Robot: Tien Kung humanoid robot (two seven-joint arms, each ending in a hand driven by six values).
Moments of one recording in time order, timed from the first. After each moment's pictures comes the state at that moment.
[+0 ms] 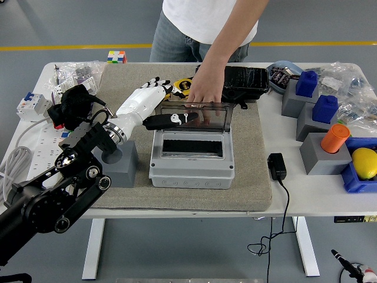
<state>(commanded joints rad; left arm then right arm) -0.50 0.18 -0.92 -1.32 2.01 0.09 0.11 0.20 -0.08 1.46 0.18 -1.75 -0.14 -0.04</state>
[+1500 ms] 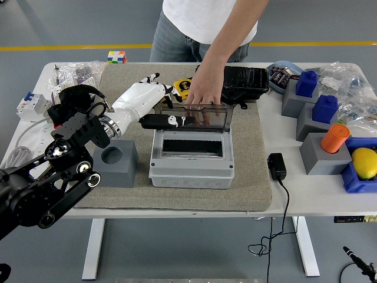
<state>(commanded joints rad) -0.57 0.30 -0.81 -1.37 2.01 0.03 0.14 0.20 -0.12 1.51 0.18 -1.78 -0.14 -0.04</state>
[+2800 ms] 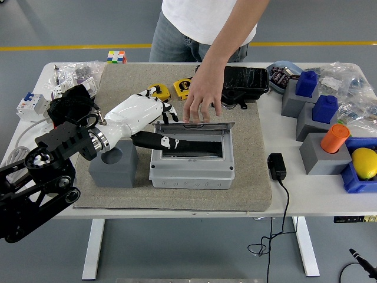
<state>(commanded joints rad) -0.57 0.47 -0.70 -1.56 2.00 0.00 0.15 0.20 -0.13 1.57 0.18 -1.82 -0.14 -0.05</state>
